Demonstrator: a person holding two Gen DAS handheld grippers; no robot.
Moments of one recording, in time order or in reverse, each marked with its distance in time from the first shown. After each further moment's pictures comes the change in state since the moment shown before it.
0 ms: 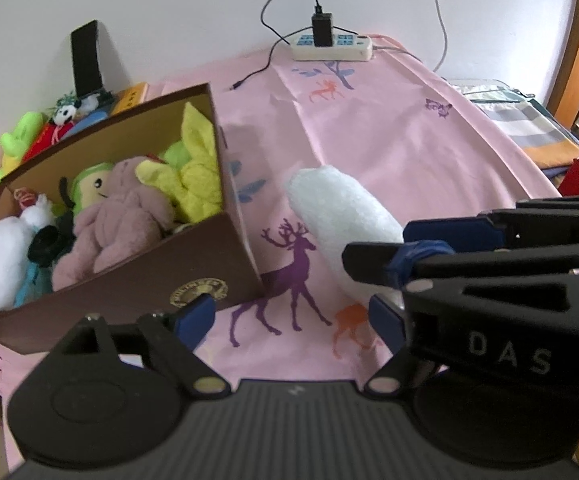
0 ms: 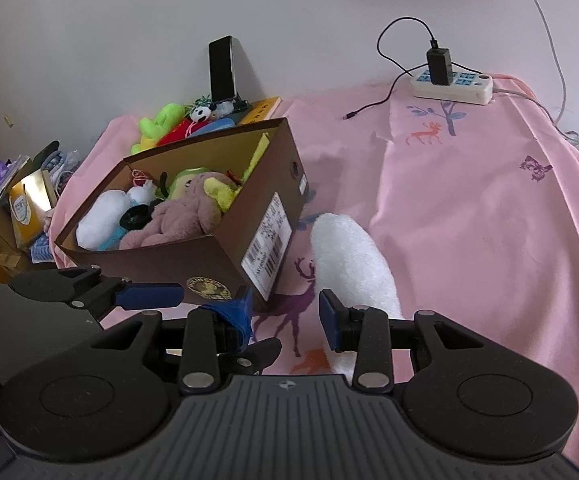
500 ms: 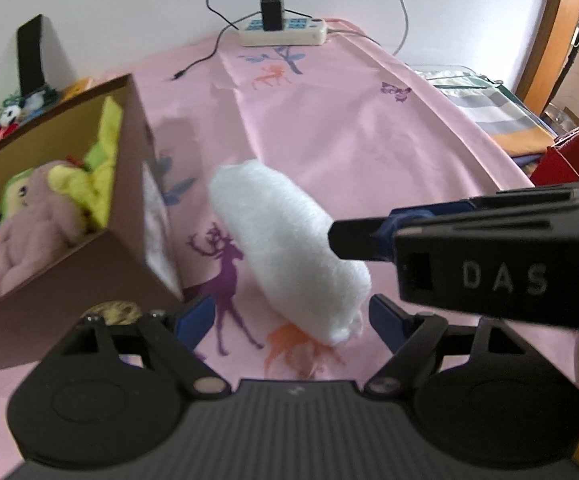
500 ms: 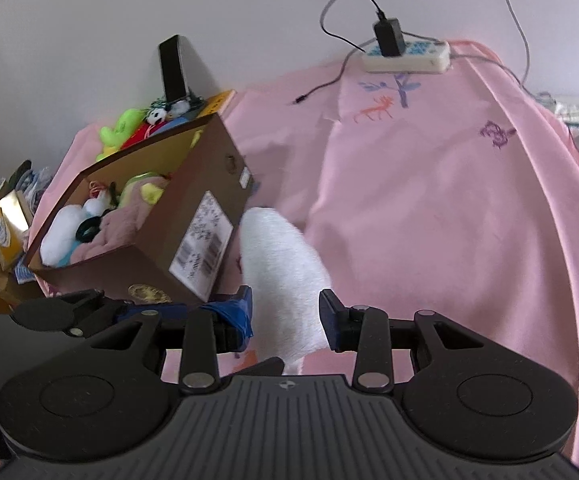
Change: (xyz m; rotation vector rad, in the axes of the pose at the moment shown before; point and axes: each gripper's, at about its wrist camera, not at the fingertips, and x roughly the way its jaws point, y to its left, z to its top) left arm 0.042 -0.032 0.012 0.033 0.030 -0.113; right arm 0.012 -0.056 0.005 0.114 0.044 -0.027
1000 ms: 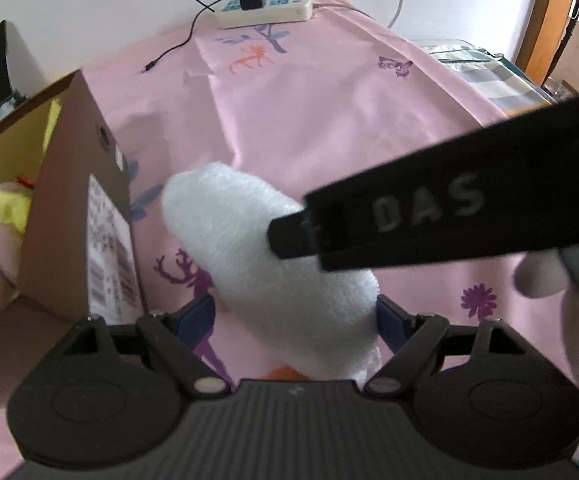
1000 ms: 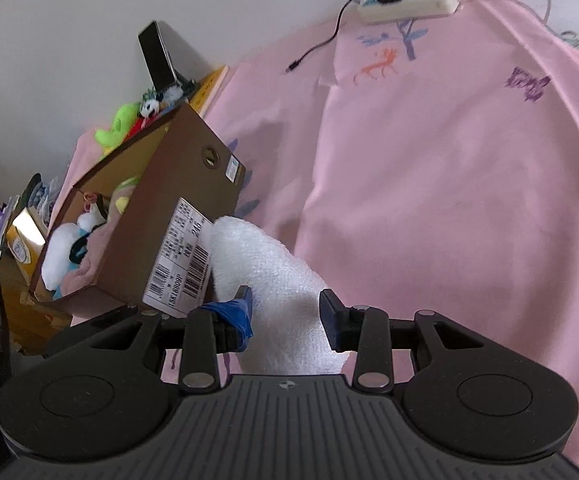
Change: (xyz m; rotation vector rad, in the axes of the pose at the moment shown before) left arm 0.051 -0.005 0.017 0.060 0.047 -0.005; right arm 0.055 -0.033 0.026 0.102 0.127 0.113
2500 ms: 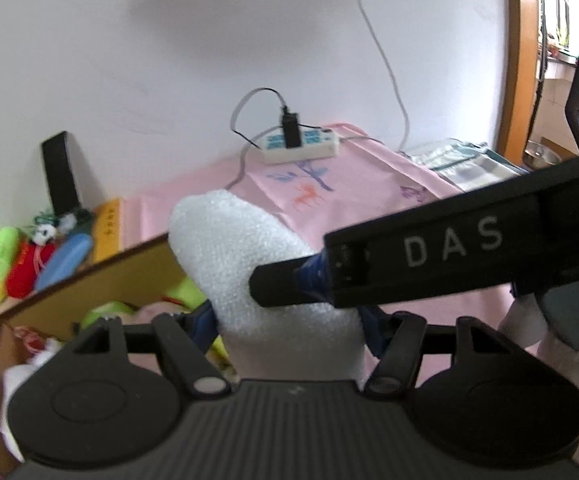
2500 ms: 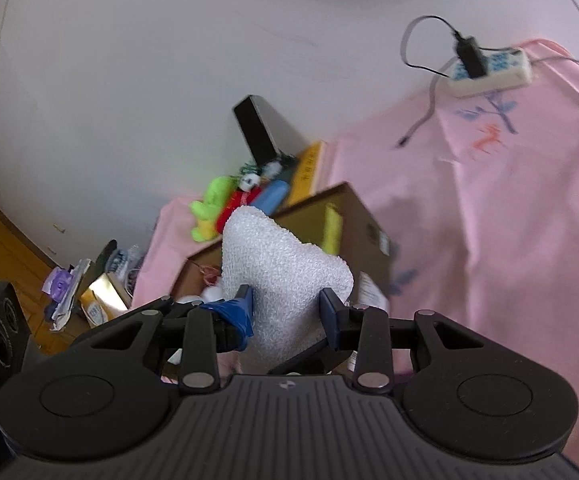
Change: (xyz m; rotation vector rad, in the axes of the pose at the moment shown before) left arm -0.129 0.092 -0.008 0.089 -0.350 0.017; right arm -0.025 0.109 0.009 0.029 -0.248 0.188
